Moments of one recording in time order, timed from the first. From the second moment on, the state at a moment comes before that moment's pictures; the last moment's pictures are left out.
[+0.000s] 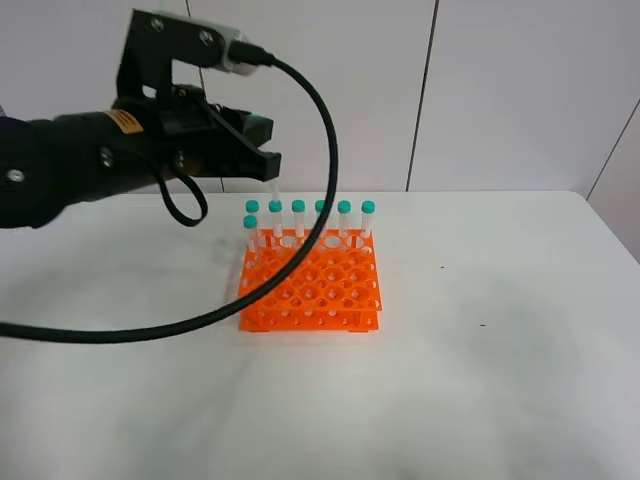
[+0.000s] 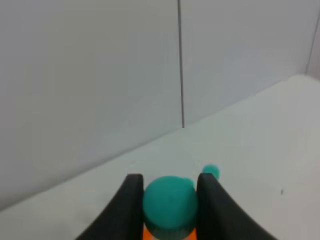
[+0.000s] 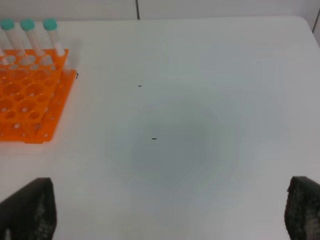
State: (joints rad) left arm -0.62 1.42 -0.87 -0.27 -0.34 0.34; right arm 0.04 0.00 -0.50 0.02 1.03 0.00
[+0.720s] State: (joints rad) left arm -0.58 1.76 -1.14 -0.11 -0.15 0.09; right arm 0.04 0.00 -0.50 0.02 1.03 0.00
